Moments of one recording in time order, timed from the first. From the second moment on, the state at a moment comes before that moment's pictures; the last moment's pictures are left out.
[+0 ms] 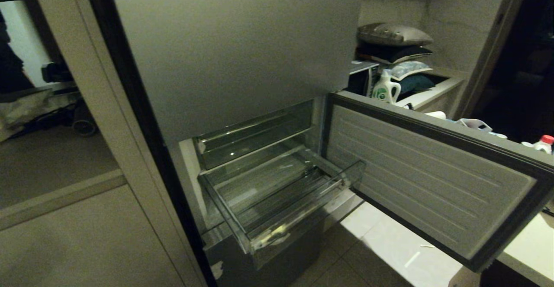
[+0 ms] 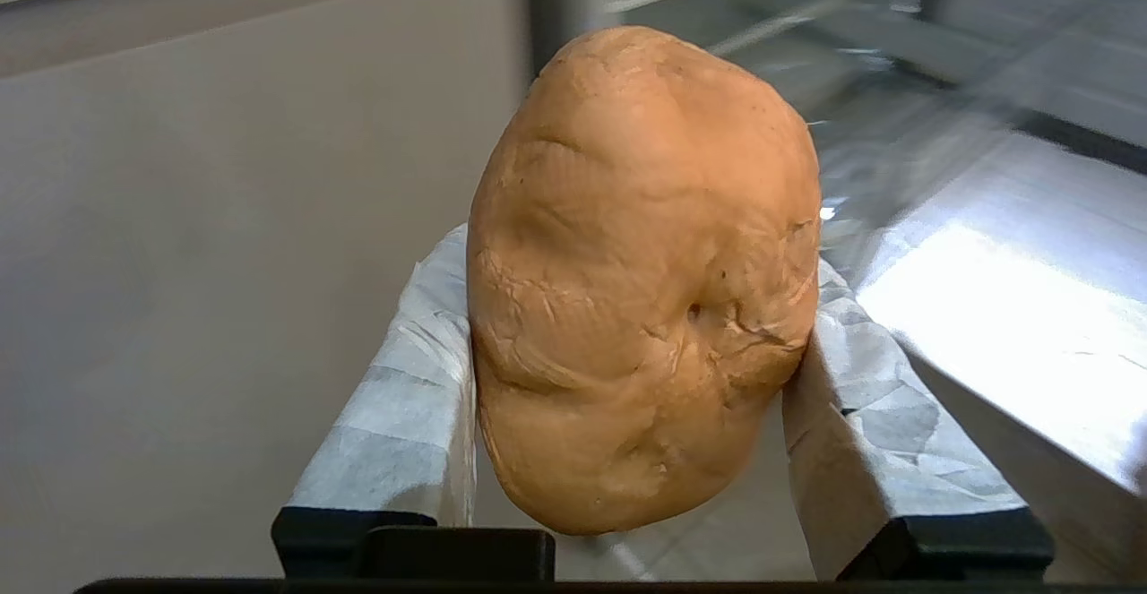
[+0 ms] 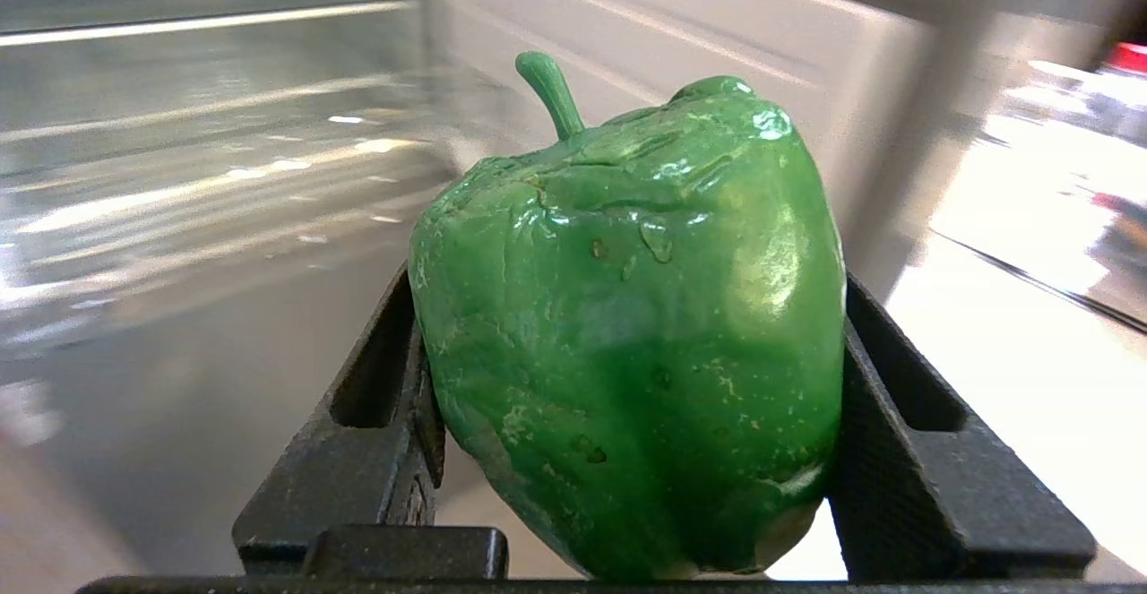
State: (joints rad) left arm 0.00 0.00 -0.04 0.08 0.00 0.00; right arm -0.01 0.00 0.00 -0.08 0.00 -0.05
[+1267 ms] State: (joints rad) left arm 0.00 0.00 -0.04 0.08 0.00 0.00; right arm -0.01 0.00 0.00 -0.08 0.00 -0.04
